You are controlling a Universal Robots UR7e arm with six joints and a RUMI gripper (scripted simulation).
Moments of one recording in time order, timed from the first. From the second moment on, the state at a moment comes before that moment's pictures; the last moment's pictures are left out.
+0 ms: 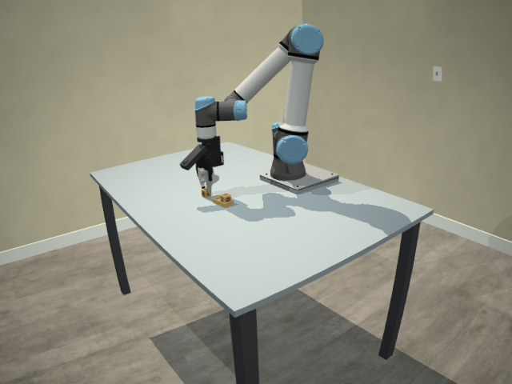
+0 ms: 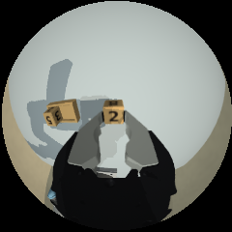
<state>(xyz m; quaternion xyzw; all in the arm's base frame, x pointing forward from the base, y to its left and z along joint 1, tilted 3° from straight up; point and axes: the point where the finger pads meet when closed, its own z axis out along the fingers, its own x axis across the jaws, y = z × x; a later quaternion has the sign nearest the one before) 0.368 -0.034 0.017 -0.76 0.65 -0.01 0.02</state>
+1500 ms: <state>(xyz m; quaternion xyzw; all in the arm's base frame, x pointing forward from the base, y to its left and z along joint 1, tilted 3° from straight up) 0.367 -0.034 0.016 -0.76 0.65 -0.01 0.02</state>
